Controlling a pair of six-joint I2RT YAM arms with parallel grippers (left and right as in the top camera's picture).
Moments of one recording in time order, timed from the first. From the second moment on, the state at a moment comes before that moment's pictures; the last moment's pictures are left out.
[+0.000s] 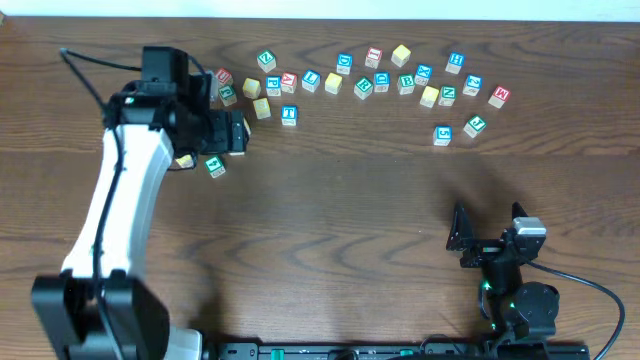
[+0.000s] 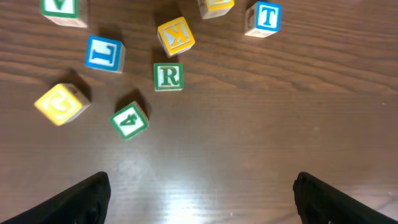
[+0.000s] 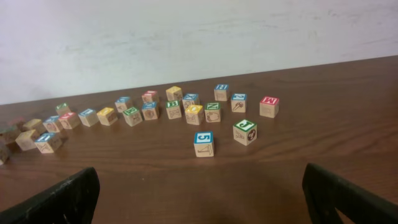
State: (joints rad) left arm -0.03 1.65 1.42 -0.99 0.22 -0.12; right arm 0.05 0.01 0.01 -0.07 -0.01 0.17
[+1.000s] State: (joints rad) left arm -0.12 1.96 1.42 -0.75 -0.06 -0.33; right arm 0.05 0.01 0.01 -0.07 -0.01 0.17
